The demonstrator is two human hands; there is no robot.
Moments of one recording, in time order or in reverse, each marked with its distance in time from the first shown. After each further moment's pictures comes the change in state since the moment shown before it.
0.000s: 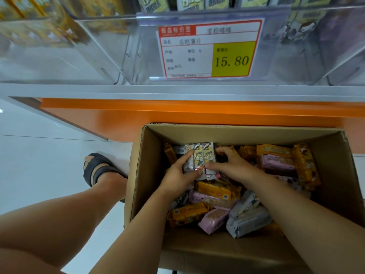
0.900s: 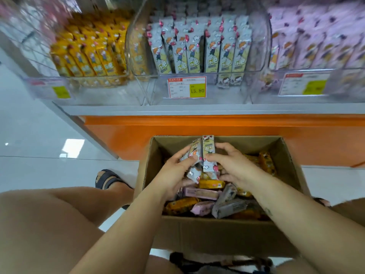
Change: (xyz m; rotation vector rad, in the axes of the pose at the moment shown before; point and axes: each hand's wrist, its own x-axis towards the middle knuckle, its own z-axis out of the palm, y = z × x) left_hand -0.095 0.069 0.011 -0.493 -0.023 0.064; right_hand -0.133 -0.043 -0.009 0.415 0.098 -0.145
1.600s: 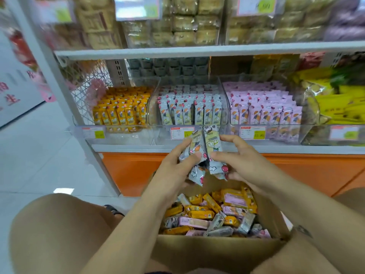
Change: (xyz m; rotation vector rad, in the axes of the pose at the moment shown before) left_hand -0.143 0.079 0.059 0.184 -0.075 0.519; right_hand -0.175 -0.085 -0.019 -0.141 0.008 -0.507
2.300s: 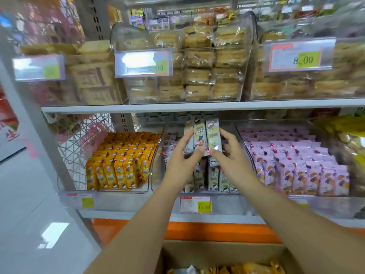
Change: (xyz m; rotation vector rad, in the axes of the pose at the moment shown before) left_hand 0.194 0.063 -0.035 0.277 0.136 0.414; right_hand 0.193 -0.054 0.000 -0.018 0.224 -0.427
